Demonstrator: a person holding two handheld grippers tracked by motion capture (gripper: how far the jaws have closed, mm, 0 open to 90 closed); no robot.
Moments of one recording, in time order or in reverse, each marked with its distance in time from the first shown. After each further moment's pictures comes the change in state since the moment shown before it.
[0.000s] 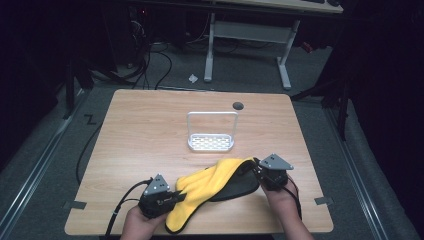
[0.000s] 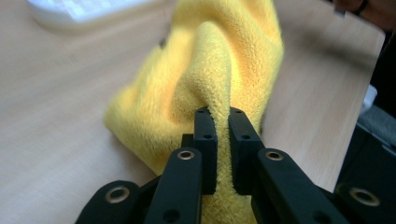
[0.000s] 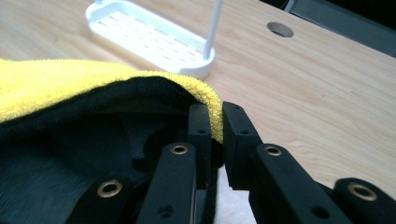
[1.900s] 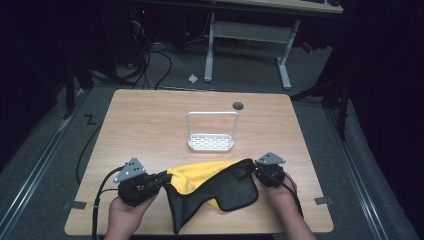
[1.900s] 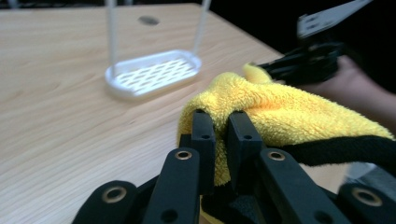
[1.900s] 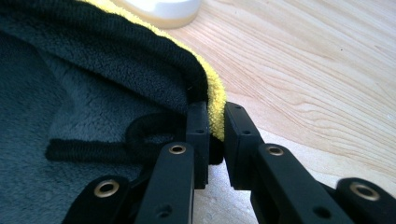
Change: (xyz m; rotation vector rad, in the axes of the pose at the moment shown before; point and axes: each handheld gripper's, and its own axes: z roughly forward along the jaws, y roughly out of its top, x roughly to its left) left arm 0.025 0.021 -0.039 -0.131 0.074 -0.108; right arm -0.011 -0.022 0.036 0.162 -0.007 -0.025
